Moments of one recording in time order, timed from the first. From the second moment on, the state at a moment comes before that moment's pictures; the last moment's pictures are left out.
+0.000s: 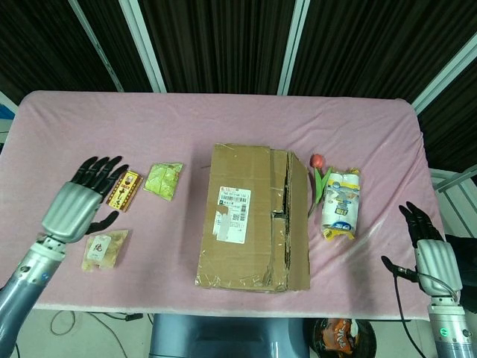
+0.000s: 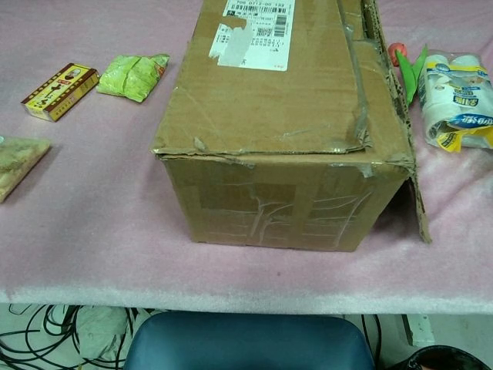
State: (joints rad) left arm -0.55 -0.99 0.05 -1.88 1.44 1.44 0.22; right arm 0.09 -1.12 0.12 -1.80 -1.46 1.48 0.00
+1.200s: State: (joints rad) left arm -0.30 -1.15 0.04 -1.55 1.61 1.64 0.00; right arm 0.73 -1.40 0.50 -2.21 -0.54 1.25 -0.25
